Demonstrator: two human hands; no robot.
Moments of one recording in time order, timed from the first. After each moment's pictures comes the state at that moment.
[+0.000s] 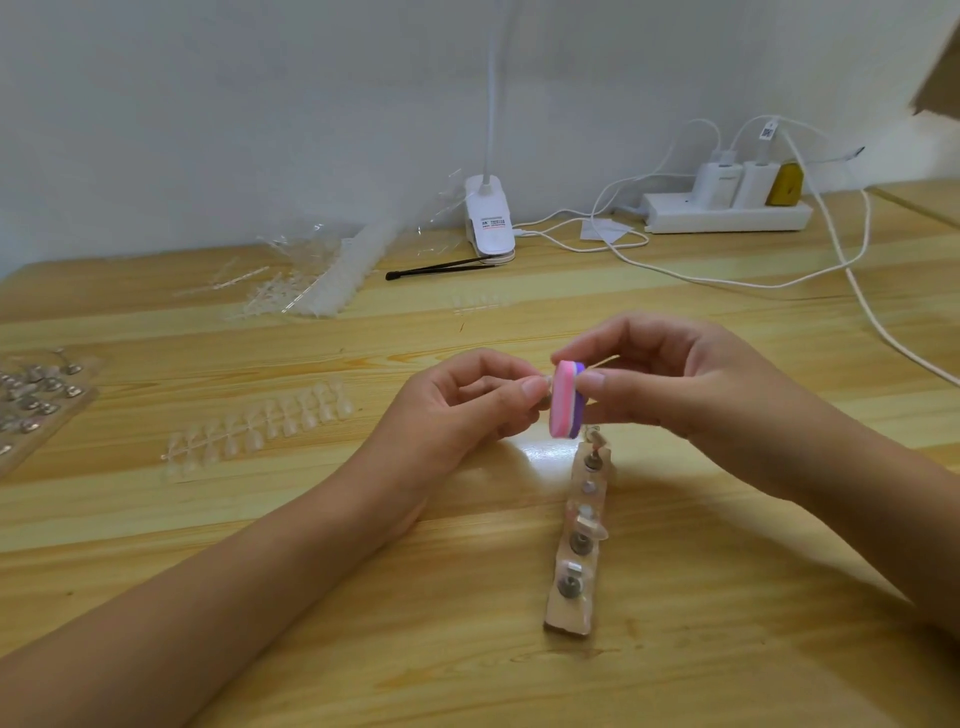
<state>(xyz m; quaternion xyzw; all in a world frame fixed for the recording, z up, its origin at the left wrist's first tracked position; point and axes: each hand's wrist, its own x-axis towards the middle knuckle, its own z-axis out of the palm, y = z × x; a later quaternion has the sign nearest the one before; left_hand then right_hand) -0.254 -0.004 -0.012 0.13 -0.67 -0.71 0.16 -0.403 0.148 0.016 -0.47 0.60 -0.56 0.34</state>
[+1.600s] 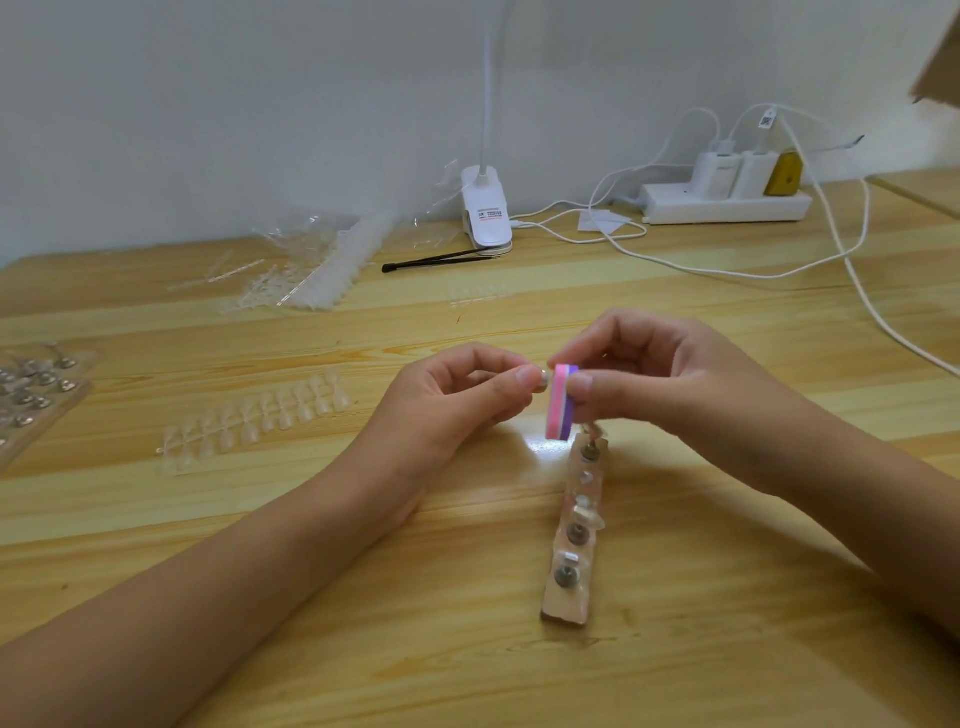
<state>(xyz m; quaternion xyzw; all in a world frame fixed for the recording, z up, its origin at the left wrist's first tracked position) -0.256 -0.006 -0.015 0.15 -0.67 -0.71 0.18 -0.397 0.146 0.014 -0.46 0.60 -0.57 0.32</state>
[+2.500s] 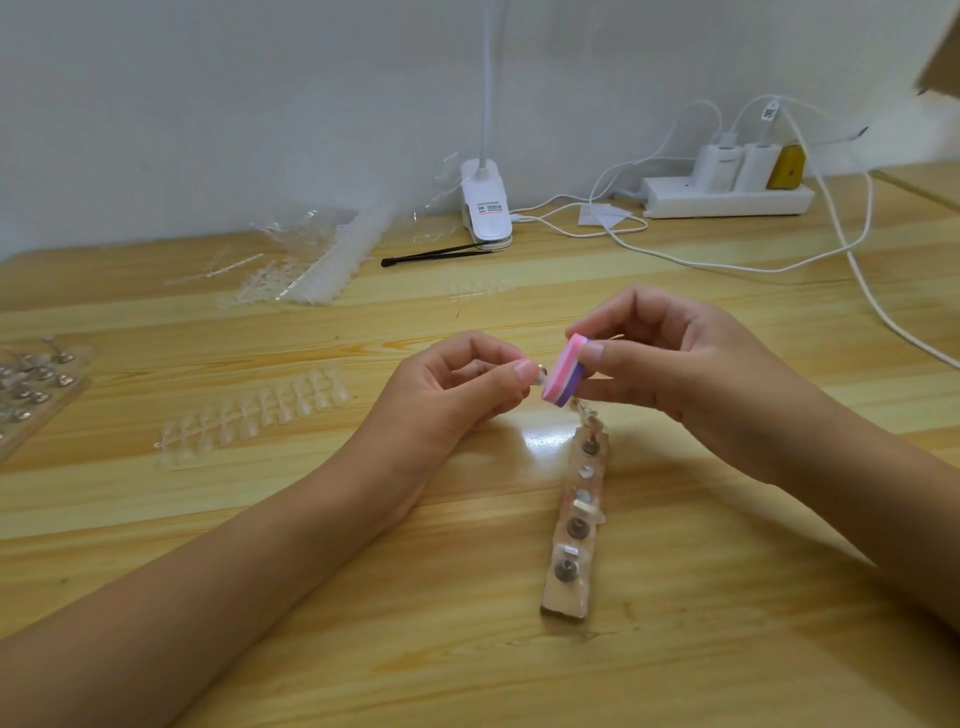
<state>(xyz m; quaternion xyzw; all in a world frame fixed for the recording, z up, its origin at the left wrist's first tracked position) -0.255 -0.007 -0.016 0.12 -0.67 -0.71 0.18 -0.396 0.145 0.017 -0.40 0.60 -0.61 0.33</state>
